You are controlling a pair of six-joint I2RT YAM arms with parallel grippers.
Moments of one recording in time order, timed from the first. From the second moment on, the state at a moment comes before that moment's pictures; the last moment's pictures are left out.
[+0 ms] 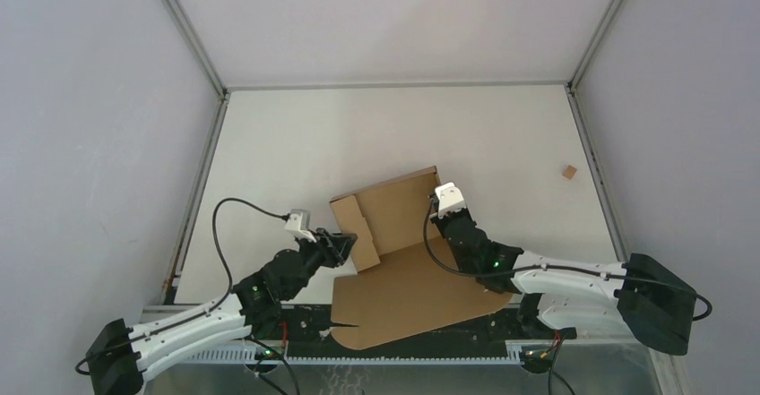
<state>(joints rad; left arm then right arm) -0.99 0.49 0.02 0.26 -0.42 -0.71 1.05 1.07 0.37 0.35 0.78 -0.05</state>
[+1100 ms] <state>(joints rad) -1.00 0.42 0.01 0.13 -0.31 -0.78 1.04 1.06 0.37 0.37 0.76 -0.05</state>
